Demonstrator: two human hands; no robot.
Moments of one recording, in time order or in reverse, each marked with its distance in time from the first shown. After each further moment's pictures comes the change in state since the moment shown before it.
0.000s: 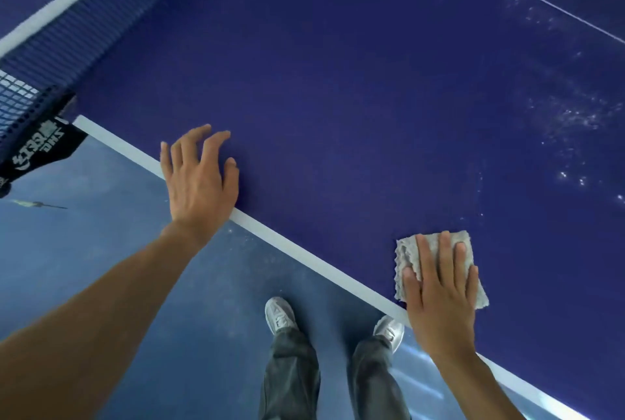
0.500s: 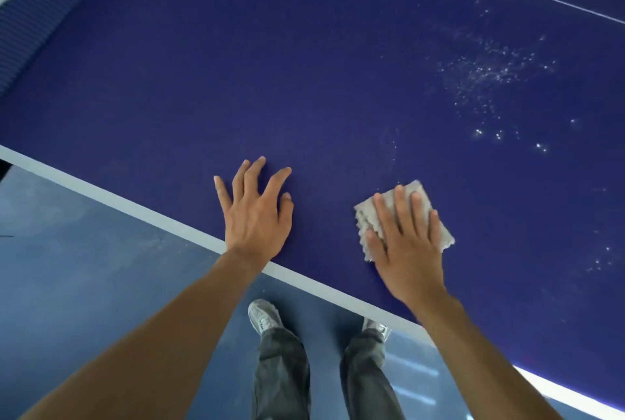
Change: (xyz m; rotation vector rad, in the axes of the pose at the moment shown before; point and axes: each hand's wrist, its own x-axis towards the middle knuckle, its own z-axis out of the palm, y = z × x) left_hand -0.091 0.178 0.080 0.098 -0.265 0.200; right_hand 0.036 0.097 -0.010 0.064 -0.010 -0.151
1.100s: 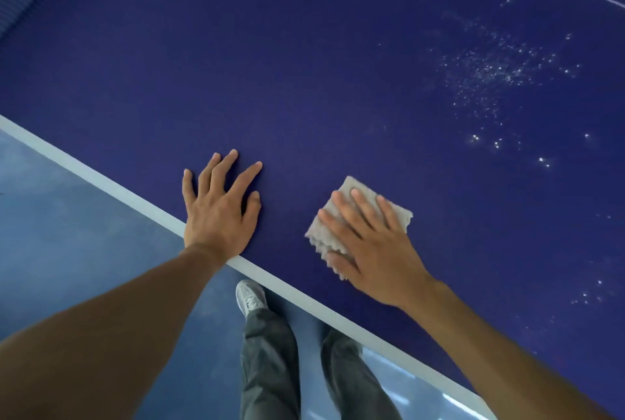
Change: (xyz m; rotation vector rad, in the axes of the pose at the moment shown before) left_hand -0.013 0.008 0.008 0.086 -0.049 -0.121; right_hand 0.028 0.042 -0.008 -0.125 -0.095 -0.617
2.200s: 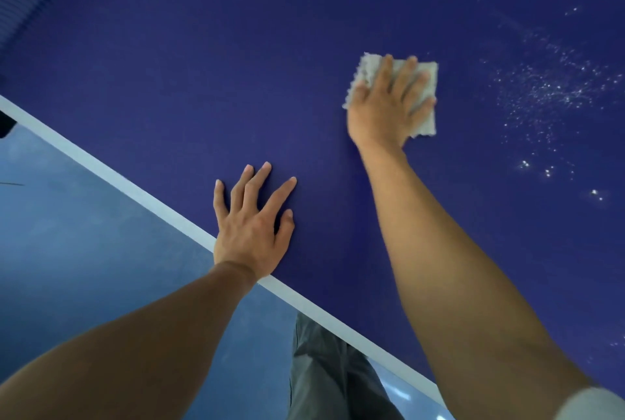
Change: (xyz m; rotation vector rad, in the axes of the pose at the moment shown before) left_hand 0.003 -0.006 0.001 0.002 0.010 0.051; right_hand 0.254 0.038 -0.058 0.323 0.086 0.896
